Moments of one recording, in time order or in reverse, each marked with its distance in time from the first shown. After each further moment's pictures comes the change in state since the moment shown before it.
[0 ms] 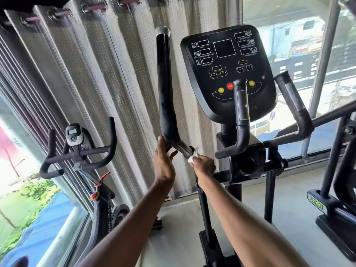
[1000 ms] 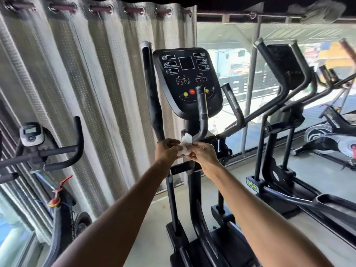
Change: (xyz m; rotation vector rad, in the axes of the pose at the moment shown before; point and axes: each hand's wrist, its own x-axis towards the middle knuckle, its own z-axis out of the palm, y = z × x) left_hand -0.065 0.013 -0.004 0.191 -0.334 -0.254; right_hand -0.153 -0.051 -0.144 0.455 -0.164 -0.101
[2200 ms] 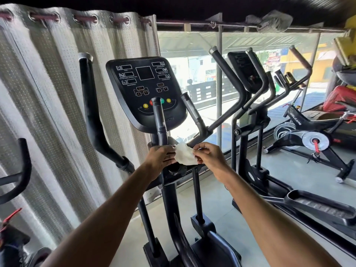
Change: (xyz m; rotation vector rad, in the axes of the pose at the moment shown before) left_hand 0.041 0.018 0.131 -0.125 -0.312 -0.139; right_hand 0.041 -0.040 -0.172 -0.297 0.149 -0.141
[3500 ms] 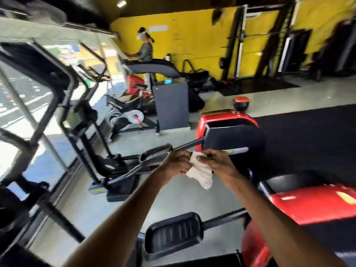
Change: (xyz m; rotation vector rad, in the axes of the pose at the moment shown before) left_hand -0.201 -0.117 0.283 0.383 -1.406 -0.016; right_hand -0.382 0.001 -0.199 -0.134 0.944 0.082
